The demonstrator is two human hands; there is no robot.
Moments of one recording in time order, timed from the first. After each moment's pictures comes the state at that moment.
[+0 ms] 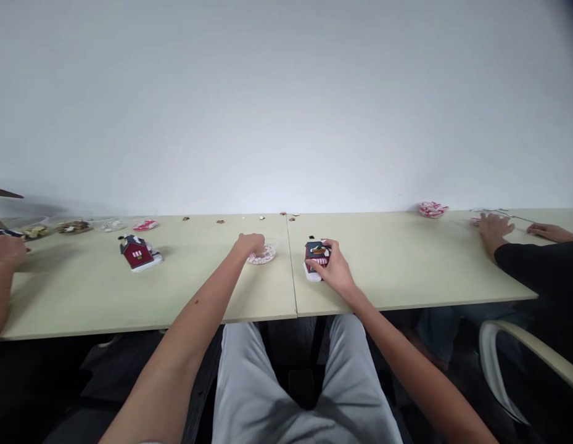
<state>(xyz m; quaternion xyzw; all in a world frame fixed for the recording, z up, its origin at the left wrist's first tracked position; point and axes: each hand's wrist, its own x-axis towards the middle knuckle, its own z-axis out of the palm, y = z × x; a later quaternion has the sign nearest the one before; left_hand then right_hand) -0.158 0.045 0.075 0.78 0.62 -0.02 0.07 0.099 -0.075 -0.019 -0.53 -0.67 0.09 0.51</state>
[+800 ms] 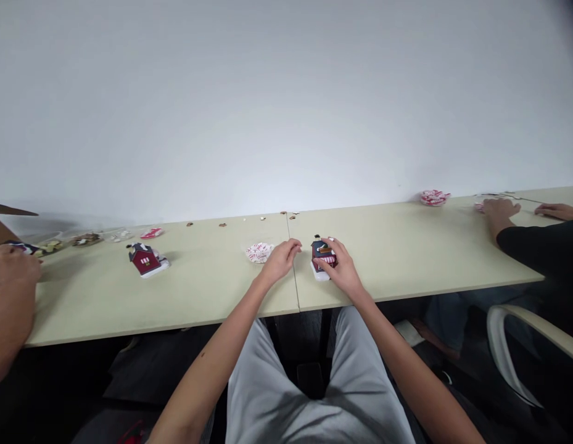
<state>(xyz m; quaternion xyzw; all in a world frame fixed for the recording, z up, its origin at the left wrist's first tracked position) -0.103 -0.034 0.010 0.86 0.33 0.38 0.12 0.112 -0.093 -0.029 -0.46 -0.69 0.06 0.55</state>
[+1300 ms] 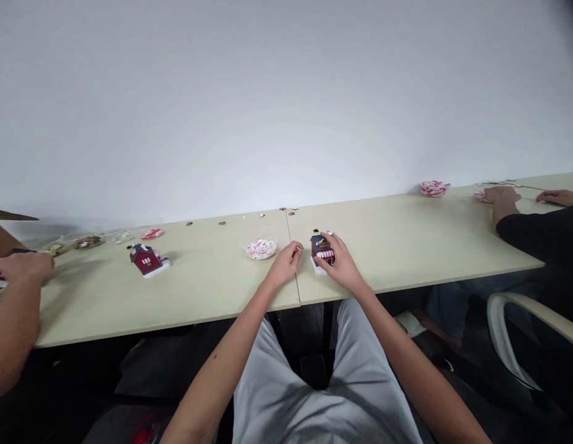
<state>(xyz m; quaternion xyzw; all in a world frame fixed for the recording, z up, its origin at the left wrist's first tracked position) -0.093 -0.044 -0.008 0.83 0.33 0.40 0.21 0.114 -0.094 -0.033 -0.47 -0.72 0.04 0.51</state>
